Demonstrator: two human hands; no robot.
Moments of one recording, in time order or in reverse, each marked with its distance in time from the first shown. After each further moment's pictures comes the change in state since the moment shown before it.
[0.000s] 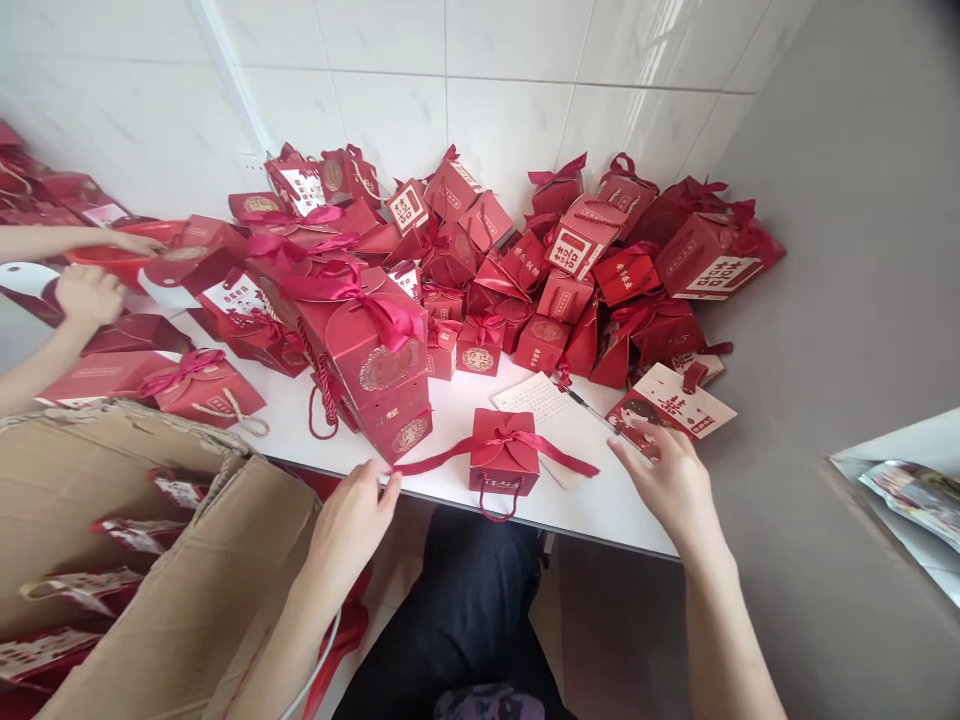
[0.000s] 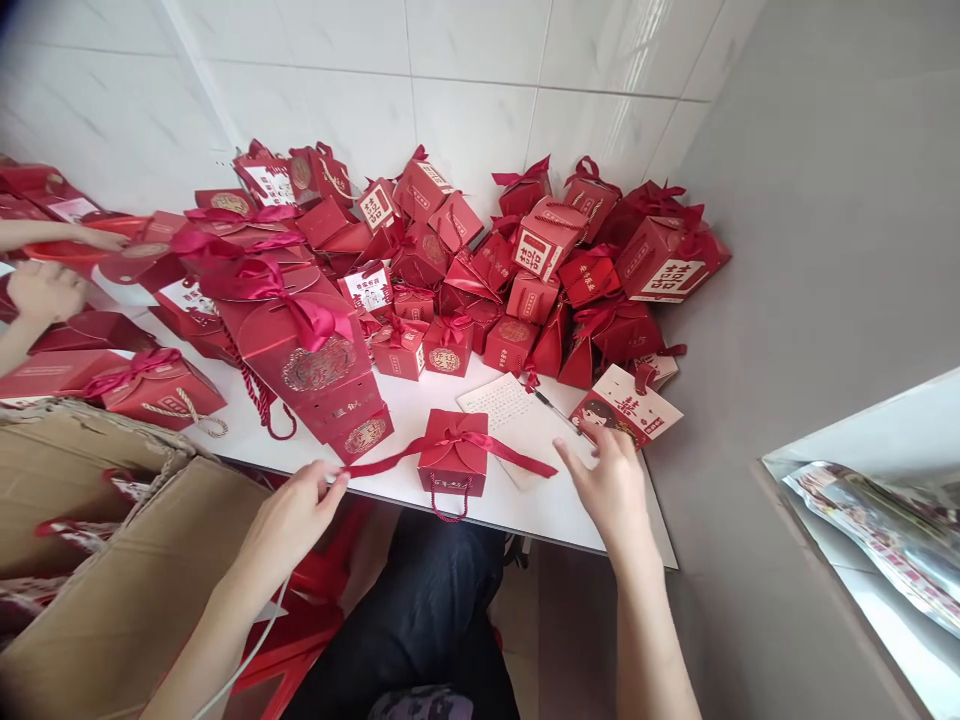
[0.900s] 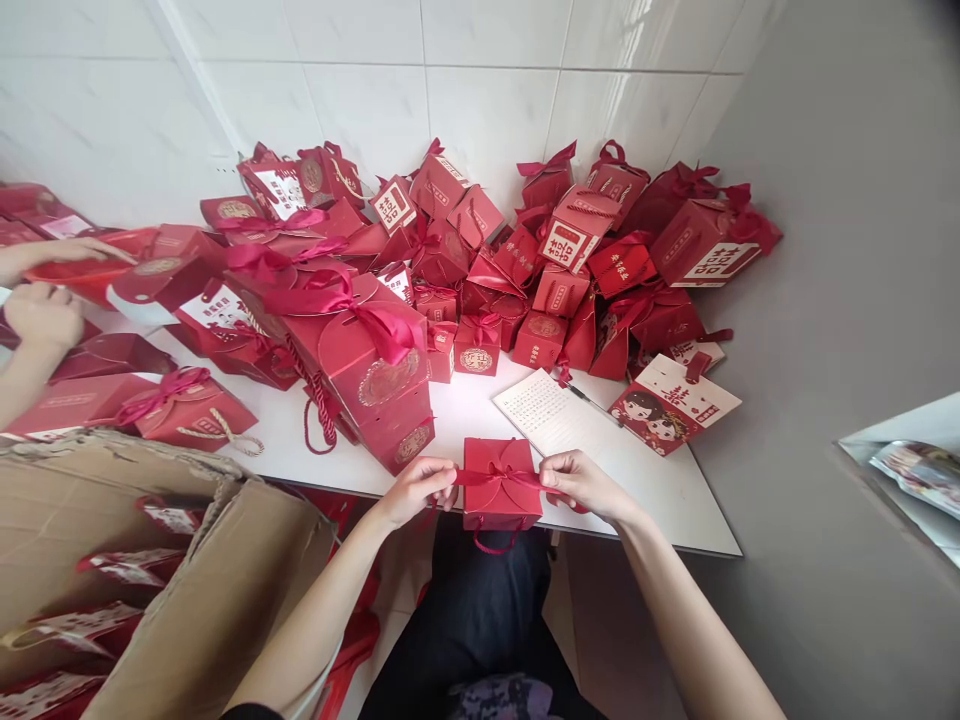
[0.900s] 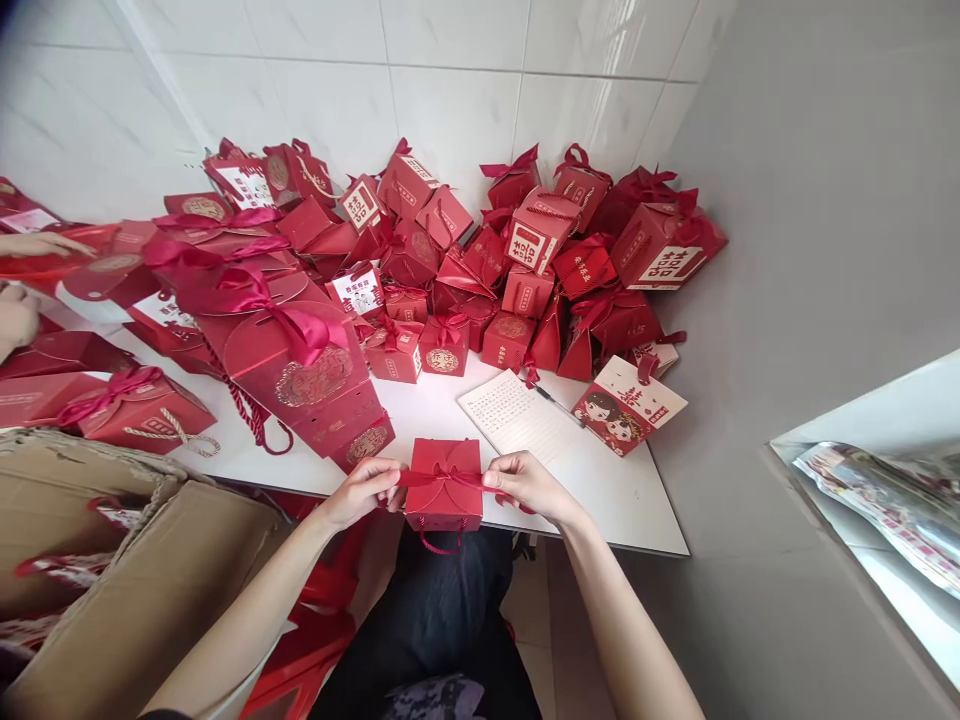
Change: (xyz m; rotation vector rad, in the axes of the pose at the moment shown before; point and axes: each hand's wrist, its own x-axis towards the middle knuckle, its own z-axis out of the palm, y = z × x) left_hand 0.052 -0.022 0.046 -0.445 -0.917 0.058; right_hand -0.010 -0.026 0.062 0.700 -1.007 0.106
